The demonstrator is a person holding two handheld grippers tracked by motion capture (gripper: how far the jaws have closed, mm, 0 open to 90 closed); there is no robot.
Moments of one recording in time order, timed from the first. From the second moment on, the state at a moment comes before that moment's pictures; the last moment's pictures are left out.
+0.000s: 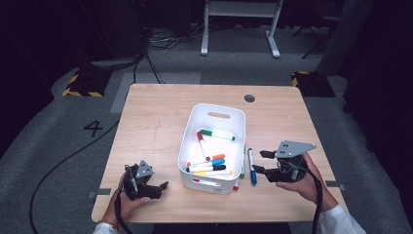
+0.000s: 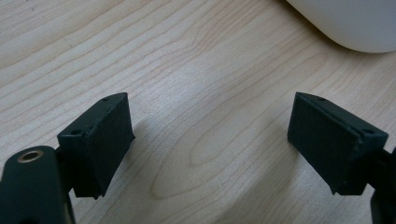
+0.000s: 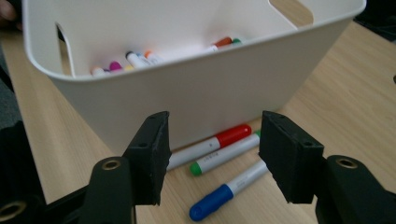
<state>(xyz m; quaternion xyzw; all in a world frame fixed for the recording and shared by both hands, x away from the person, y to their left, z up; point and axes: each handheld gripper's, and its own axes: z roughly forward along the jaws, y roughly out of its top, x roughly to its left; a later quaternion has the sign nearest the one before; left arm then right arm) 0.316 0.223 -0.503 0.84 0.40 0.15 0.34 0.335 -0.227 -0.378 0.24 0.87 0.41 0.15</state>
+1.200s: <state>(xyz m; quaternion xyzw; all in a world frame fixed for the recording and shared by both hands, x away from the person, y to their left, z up) 0.316 0.223 -0.503 0.84 0.40 0.15 0.33 0.366 -0.256 -0.489 0.38 0.85 0.32 0.18</state>
